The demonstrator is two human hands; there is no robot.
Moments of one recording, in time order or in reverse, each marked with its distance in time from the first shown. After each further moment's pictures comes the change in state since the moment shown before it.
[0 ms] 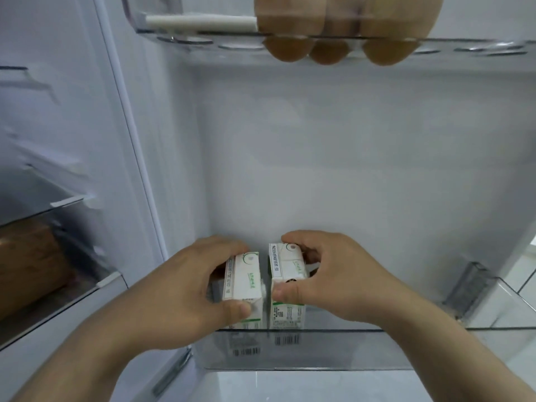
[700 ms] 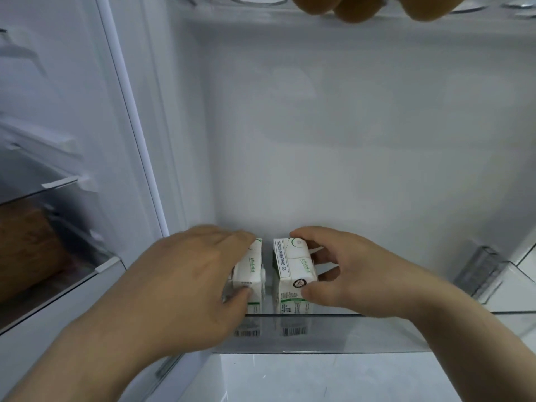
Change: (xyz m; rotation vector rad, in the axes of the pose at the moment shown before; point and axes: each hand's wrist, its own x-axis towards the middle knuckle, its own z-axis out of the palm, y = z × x) left_hand -0.012 0.007 0.002 0.629 0.101 0.100; right_hand -0.006 0.013 -0.001 -0.010 -0.178 0.042
